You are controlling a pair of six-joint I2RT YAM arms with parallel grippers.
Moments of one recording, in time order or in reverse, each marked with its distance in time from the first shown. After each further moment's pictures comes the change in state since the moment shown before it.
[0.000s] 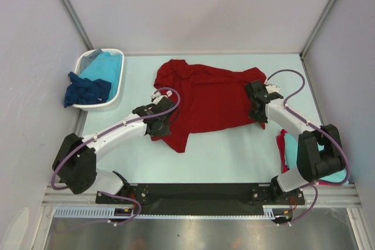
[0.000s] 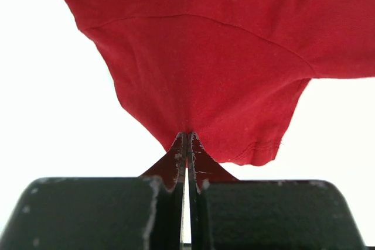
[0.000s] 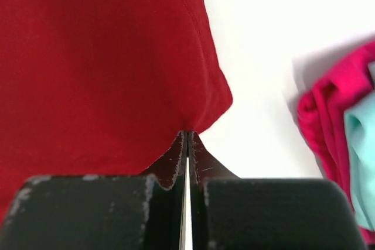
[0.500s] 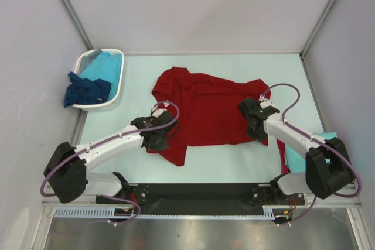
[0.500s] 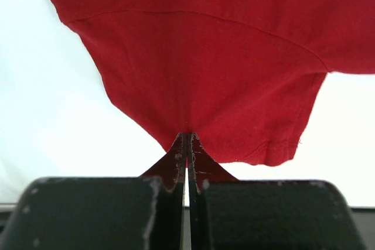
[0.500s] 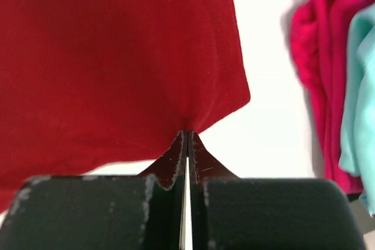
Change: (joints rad) left arm -0.104 -0.112 -0.121 -0.098 0.012 -0.074; right arm 0.152 -0.157 -0.172 -0.138 0.006 0.090
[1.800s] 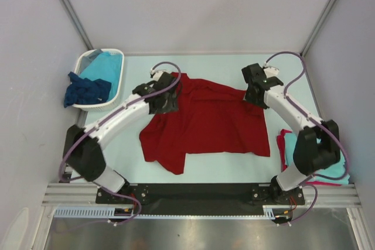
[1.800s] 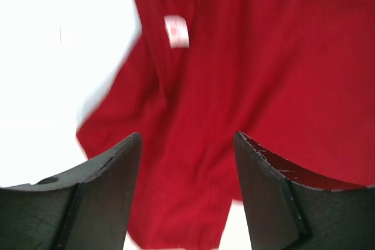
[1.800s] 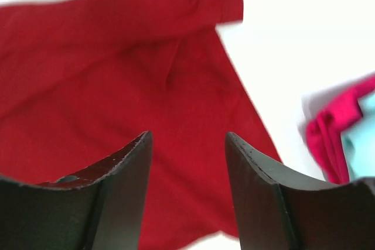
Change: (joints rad) left arm 0.135 0.180 0.433 -0.013 -0.109 0.073; right arm -0.087 0.160 0.415 0.012 0.053 -0.077
